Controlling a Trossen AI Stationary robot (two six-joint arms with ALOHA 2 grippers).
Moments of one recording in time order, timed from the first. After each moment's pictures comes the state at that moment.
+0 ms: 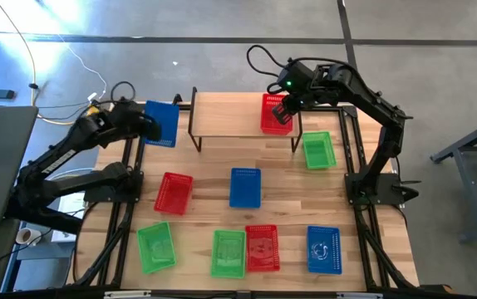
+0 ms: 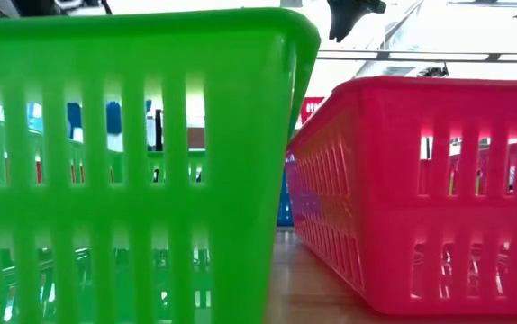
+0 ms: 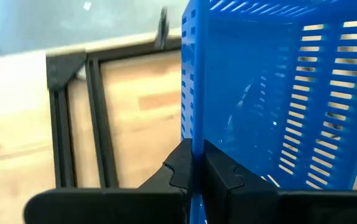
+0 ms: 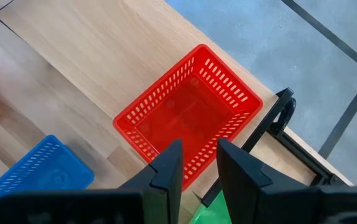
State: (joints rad) left arm 0.84 0.73 0.90 -1.09 -0.30 -0.53; right arm -0.34 1.74 2.23 -1.57 0.32 0.39
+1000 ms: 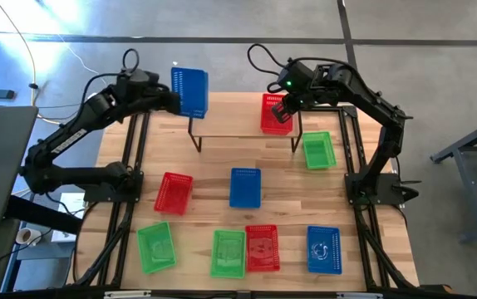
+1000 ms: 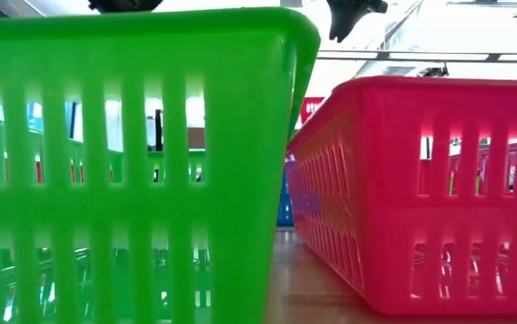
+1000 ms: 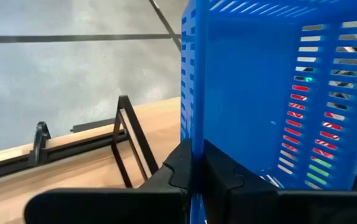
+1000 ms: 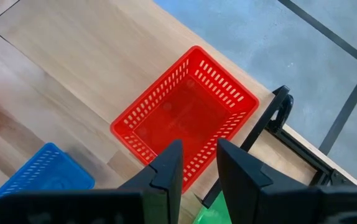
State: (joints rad) left arm 0.84 1.02 1.16 -0.70 -0.10 -0.49; right arm -0.35 1.74 2.23 -1.57 0.34 0.43
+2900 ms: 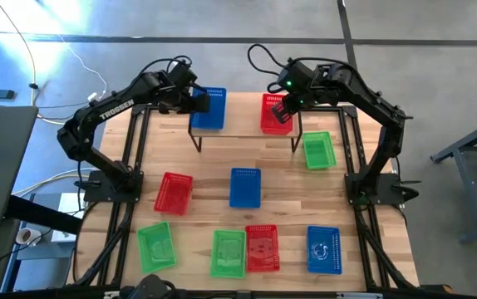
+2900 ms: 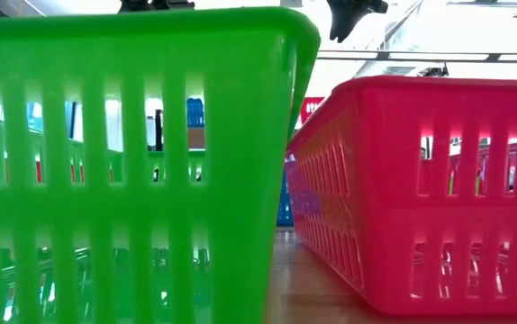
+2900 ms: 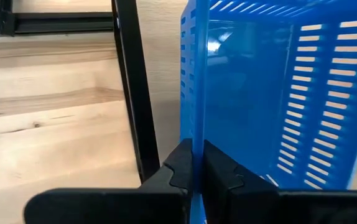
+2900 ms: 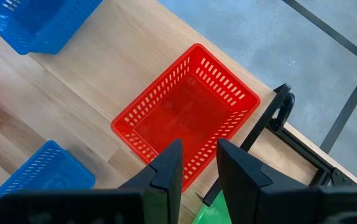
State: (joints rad) left arm 0.82 1.50 1.42 -1.01 0.02 -0.77; right arm -0.35 1.74 2.23 -1.57 0.33 0.43
